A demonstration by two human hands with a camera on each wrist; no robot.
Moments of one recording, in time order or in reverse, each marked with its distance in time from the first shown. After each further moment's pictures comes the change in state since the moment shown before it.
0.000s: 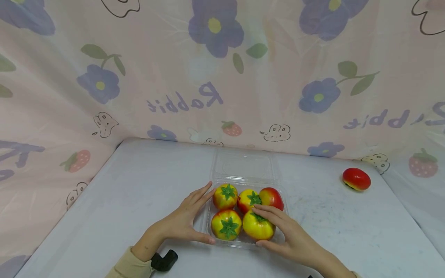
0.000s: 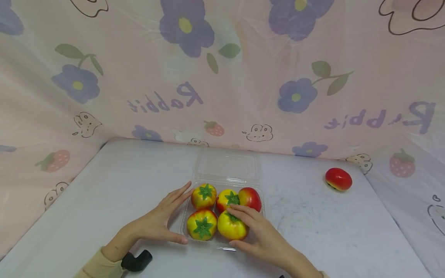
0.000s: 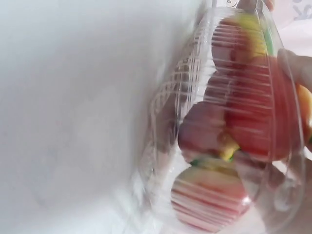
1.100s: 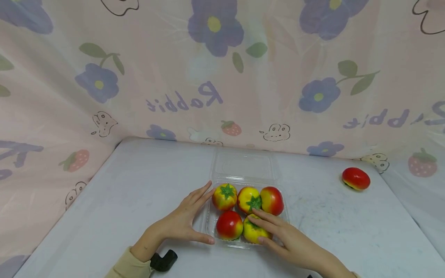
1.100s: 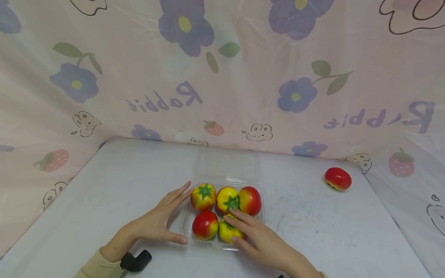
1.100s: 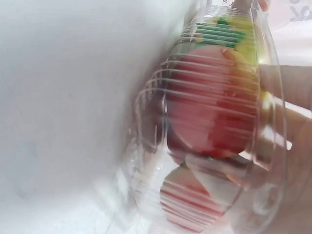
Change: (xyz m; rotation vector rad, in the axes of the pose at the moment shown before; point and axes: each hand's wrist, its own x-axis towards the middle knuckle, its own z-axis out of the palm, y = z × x) left_hand 0.000 0.002 0.001 -0.008 -0.002 -0.017; right_hand 0.000 -0.005 -0.005 0.017 -0.282 0.170
